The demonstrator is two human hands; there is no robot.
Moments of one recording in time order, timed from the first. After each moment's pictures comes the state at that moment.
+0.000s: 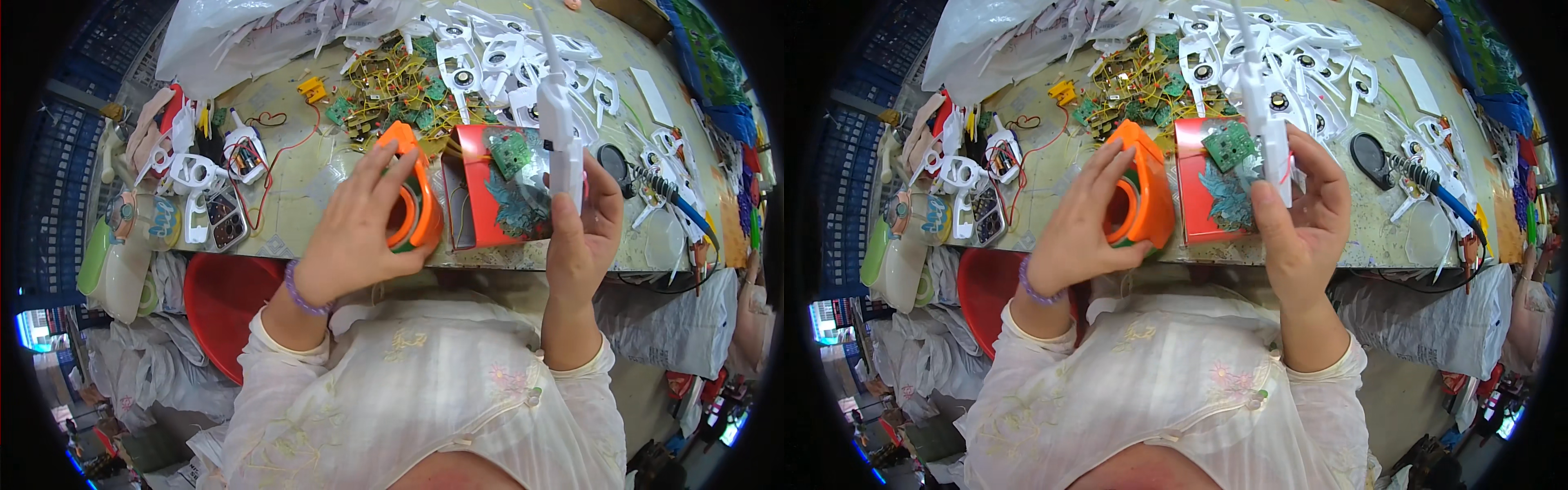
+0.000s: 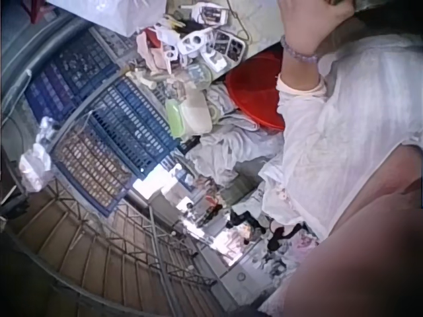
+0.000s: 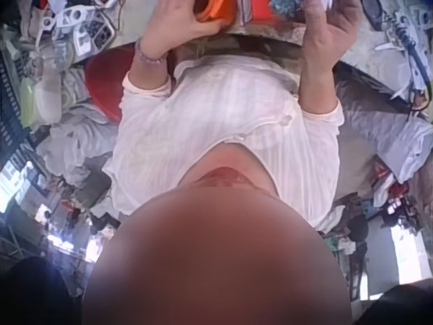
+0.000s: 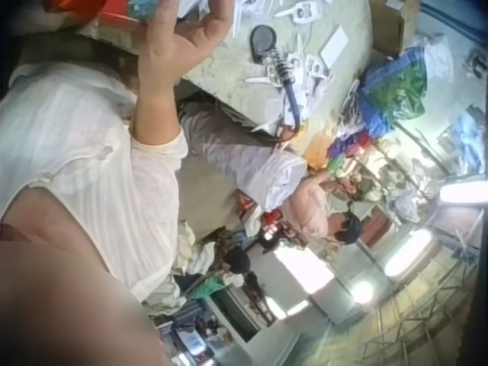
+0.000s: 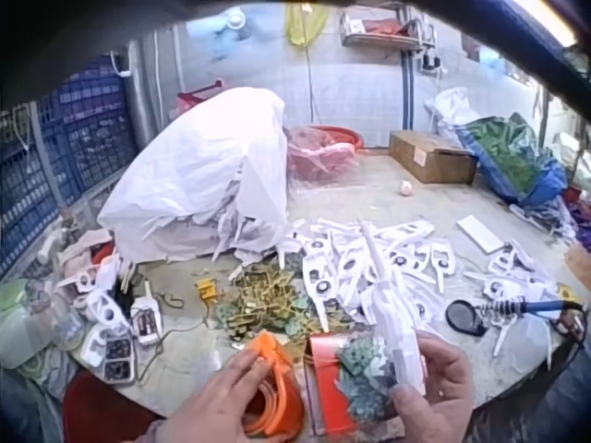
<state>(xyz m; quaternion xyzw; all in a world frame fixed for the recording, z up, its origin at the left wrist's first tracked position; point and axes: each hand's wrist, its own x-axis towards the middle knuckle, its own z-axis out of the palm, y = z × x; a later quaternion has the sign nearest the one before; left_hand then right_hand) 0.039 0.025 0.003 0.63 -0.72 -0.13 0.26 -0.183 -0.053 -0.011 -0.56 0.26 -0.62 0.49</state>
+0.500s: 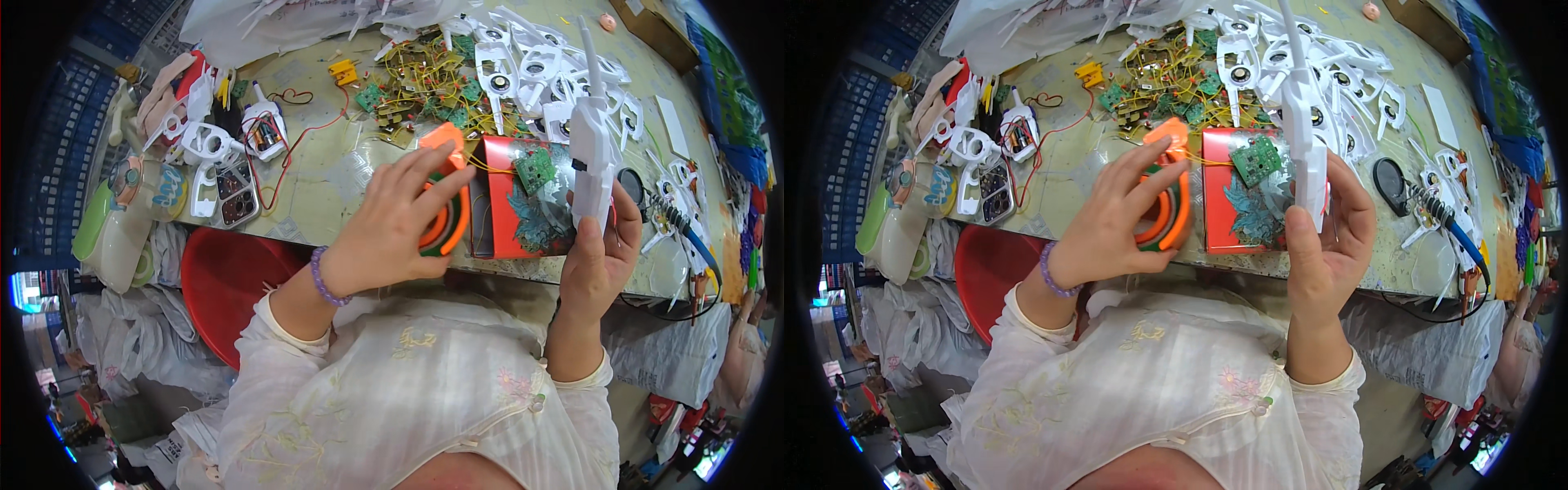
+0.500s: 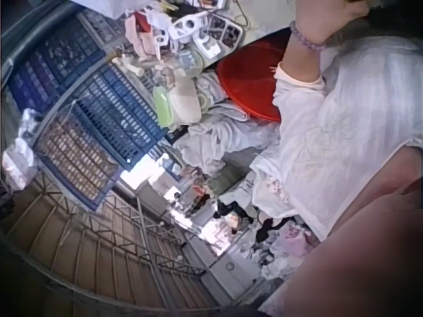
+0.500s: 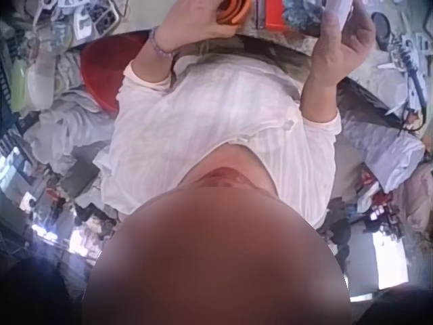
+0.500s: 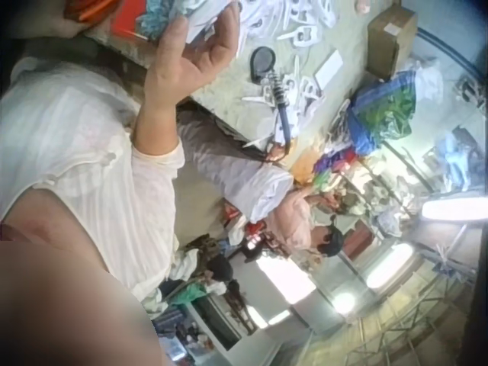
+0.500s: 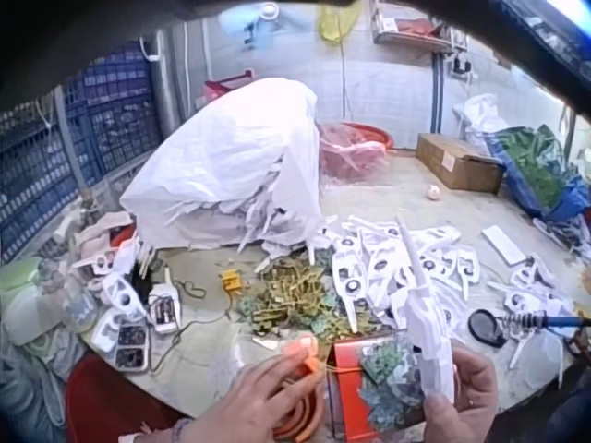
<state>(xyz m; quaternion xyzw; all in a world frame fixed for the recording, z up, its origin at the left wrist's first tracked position) 0.042 0.026 -0.010 0.58 -0.76 -0.11 0.29 -0.183 -0.055 -0.019 -0.59 0.25 -0.62 0.46</state>
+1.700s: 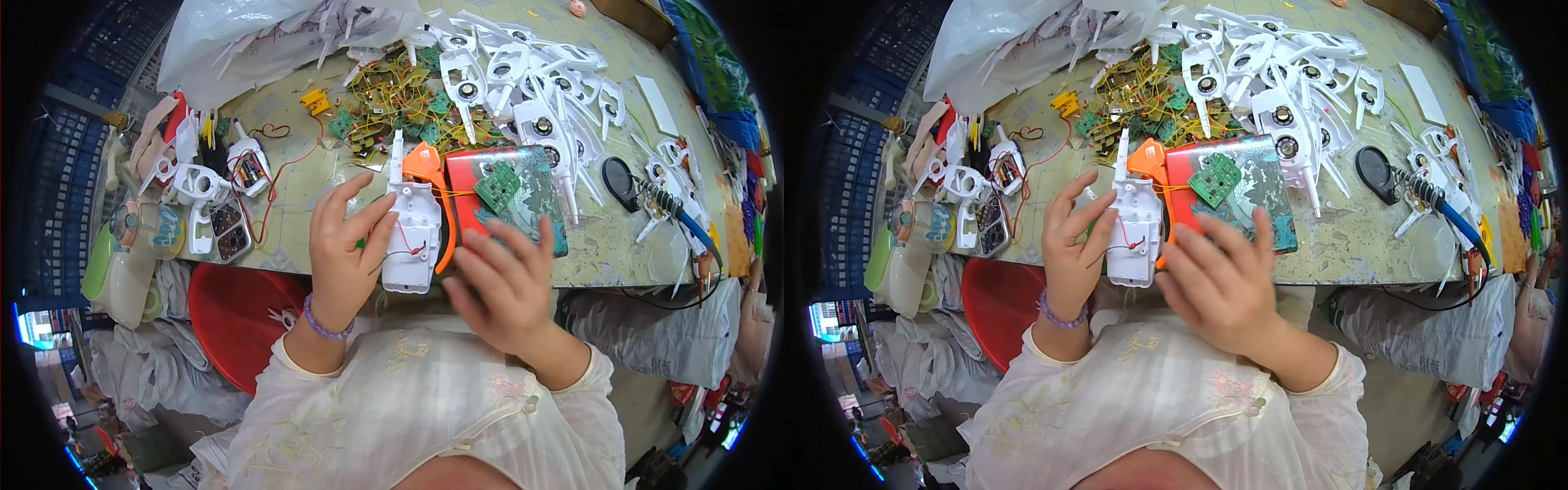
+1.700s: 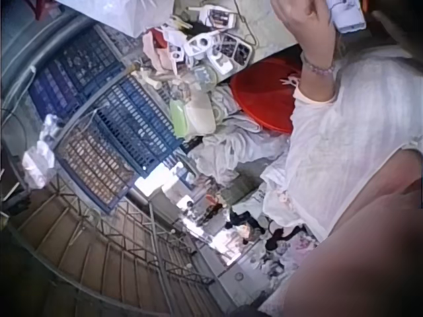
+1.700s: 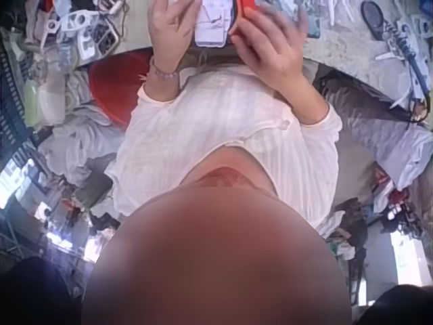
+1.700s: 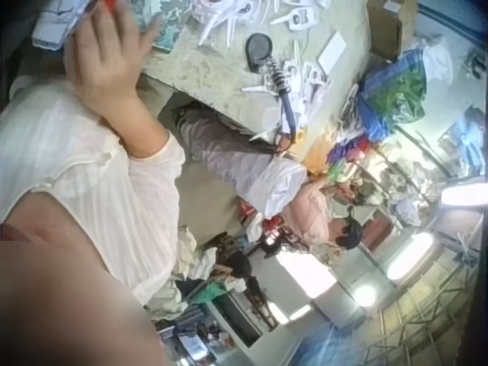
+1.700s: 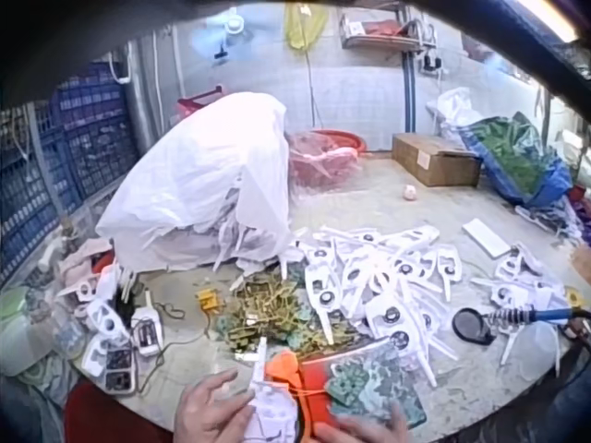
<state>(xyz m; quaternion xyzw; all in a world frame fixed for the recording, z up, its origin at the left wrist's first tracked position) 0.038 0.034 -0.022 0.66 -0.62 0.02 0.42 -0.166 -0.018 -0.018 -0.88 0.24 -0.40 0.09</state>
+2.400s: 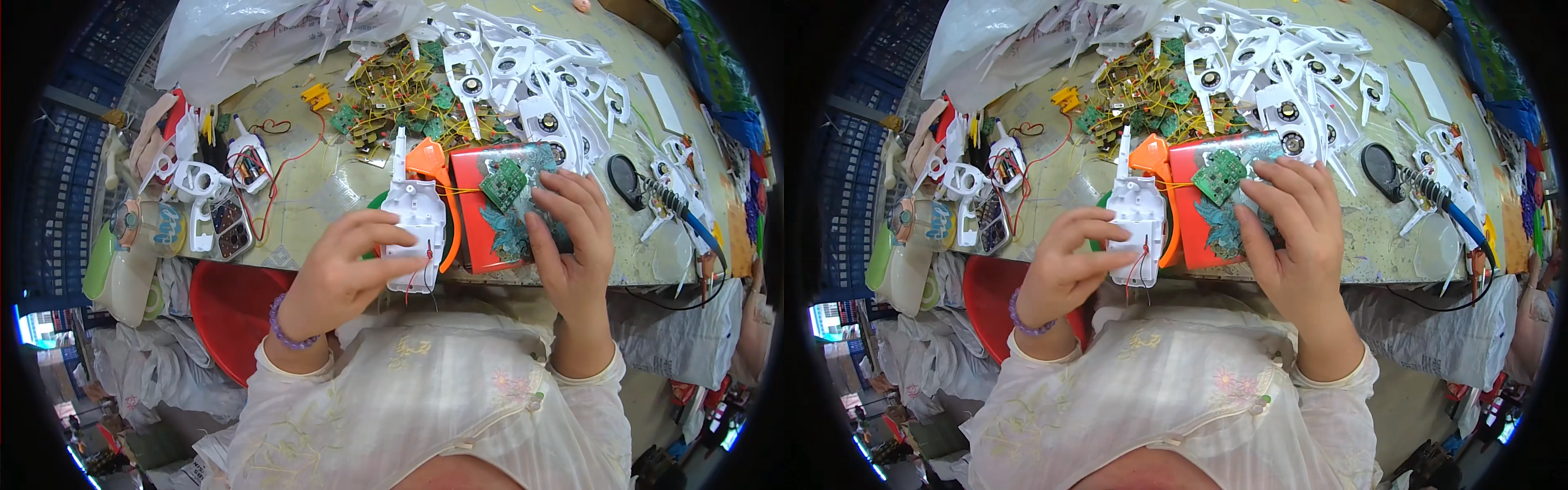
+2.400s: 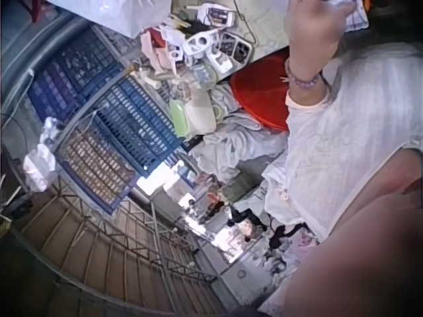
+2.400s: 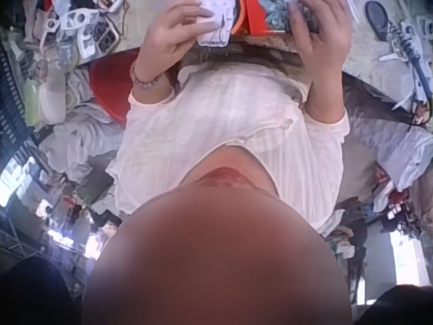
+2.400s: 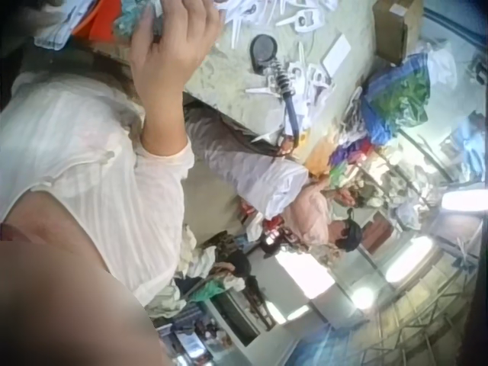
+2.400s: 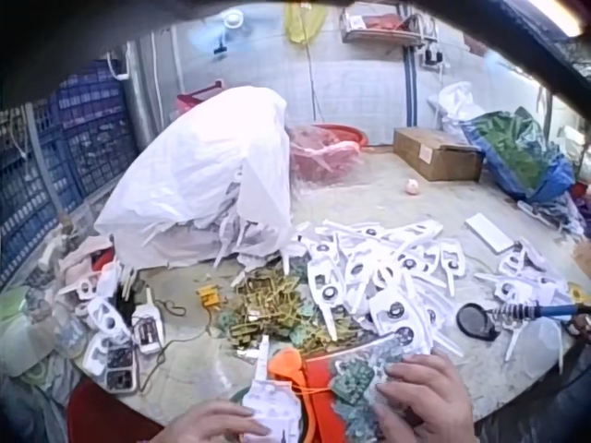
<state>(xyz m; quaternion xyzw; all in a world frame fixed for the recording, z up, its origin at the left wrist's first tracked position) 0.056 0.046 0.013 0.52 -0.78 -0.11 0.33 -0.190 -0.065 0.005 -0.84 0.31 -0.42 0.11</state>
